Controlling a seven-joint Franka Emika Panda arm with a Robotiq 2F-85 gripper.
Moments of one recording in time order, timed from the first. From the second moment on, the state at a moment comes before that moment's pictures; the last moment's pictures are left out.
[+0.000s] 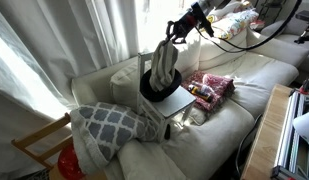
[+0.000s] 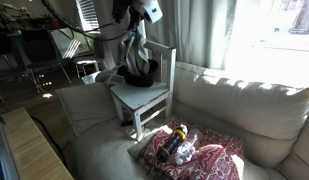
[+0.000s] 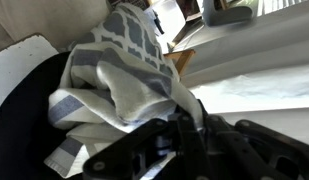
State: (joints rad) arm -0.06 0.27 -0.04 -2.06 1.27 2.12 -0.22
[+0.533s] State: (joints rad) arm 0.01 0.37 -0.01 -2.05 1.25 2.38 -0.26
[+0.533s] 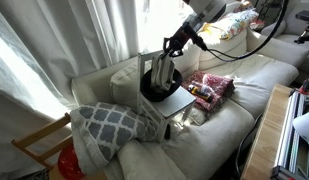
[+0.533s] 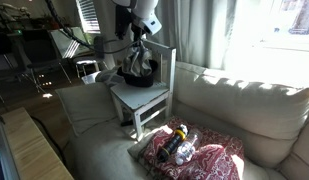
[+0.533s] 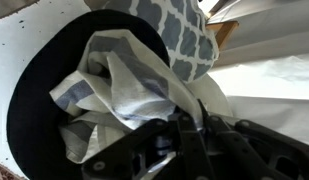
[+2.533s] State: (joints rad) arm -0.11 0.49 0.01 -2.01 0.90 2.40 -0.25
